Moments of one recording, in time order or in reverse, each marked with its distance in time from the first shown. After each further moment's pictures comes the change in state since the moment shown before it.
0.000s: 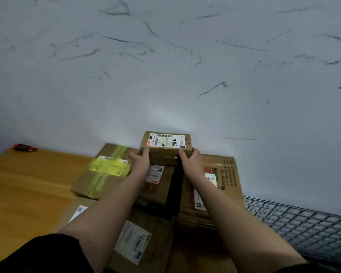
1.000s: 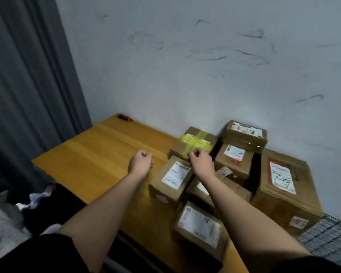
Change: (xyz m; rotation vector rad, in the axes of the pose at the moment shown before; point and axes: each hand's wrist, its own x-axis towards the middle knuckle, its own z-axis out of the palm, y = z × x) left_hand -0.106 -0.086 -0.341 0.085 0.234 0.147; right_hand -0.253 -0.081 0.173 -0.254 -0.178 -0.289
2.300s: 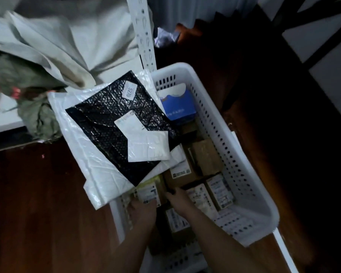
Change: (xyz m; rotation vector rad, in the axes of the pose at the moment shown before) left_hand -0.109 -0.762 -0.179 -0.080 0.581 -1.217; right_hand -0.332 0.335 0.707 -0.321 -1.378 0.276
